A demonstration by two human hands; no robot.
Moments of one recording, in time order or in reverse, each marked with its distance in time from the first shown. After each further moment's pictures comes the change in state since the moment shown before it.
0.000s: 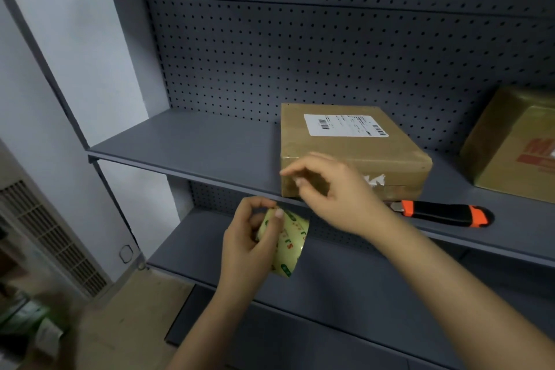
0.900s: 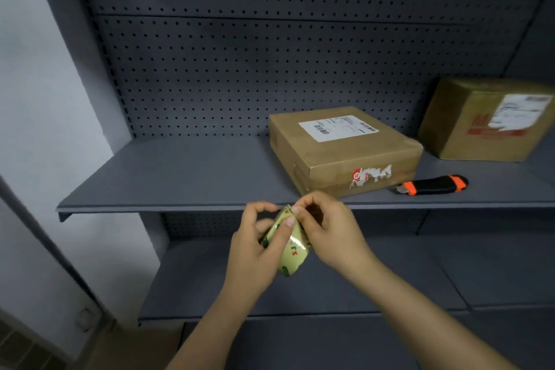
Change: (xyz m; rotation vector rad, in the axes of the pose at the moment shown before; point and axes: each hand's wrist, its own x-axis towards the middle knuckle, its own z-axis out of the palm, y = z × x) left_hand 0.056 -0.014 -0.083 -0.046 -0.415 0.000; right_hand 0.002 -0.055 0.105 0.032 0.367 0.584
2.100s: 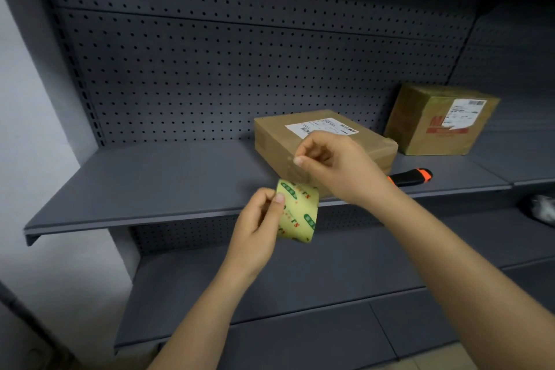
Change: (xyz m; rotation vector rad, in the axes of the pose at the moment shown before) left_hand 0.028 0.017 -0.027 -0.151 -0.189 0.019; right_hand 0.046 -0.078 -0.037 -0.292 -0.009 -0.119
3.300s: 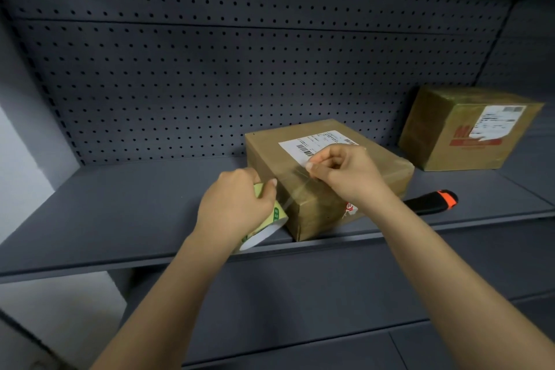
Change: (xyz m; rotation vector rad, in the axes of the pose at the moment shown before) left_hand 0.119 0.021 0.003 1.045 0.044 -0.059; right_hand 0.068 0.088 0.001 0.306 0.097 0.368
